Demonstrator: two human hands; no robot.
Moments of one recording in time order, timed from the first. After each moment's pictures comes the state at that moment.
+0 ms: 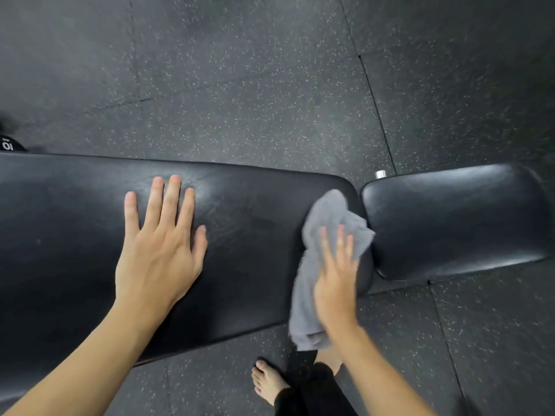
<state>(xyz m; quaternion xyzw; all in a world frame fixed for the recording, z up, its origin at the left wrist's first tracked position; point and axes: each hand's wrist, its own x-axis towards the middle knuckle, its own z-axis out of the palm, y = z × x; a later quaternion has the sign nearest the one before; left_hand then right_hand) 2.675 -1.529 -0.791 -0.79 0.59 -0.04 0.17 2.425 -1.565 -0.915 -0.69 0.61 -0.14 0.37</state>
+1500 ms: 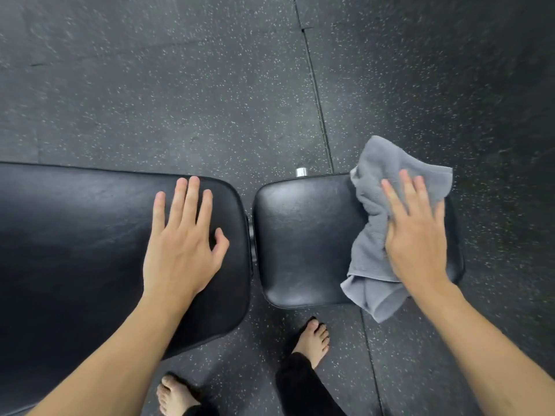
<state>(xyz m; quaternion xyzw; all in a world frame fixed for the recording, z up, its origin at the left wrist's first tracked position) 2.456 -1.669 -0.931 -0.79 0.60 0.02 0.12 2.132 -1.815 -0.967 -0.82 0.56 0.02 0.07</state>
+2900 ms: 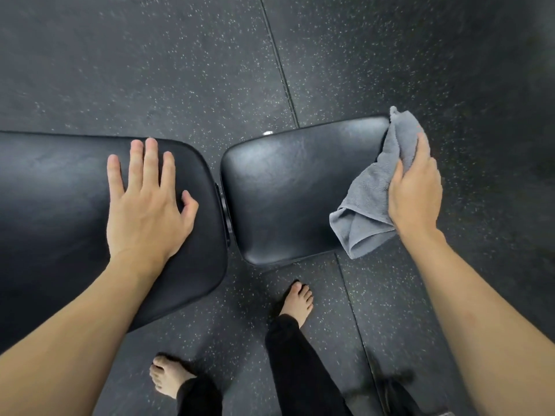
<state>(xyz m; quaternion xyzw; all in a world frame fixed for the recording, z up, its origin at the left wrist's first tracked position) 2.455 -1.664 -0.935 -0.78 0.61 0.02 0.11 2.100 -1.806 -0.958 -0.65 0.75 -0.10 0.13</state>
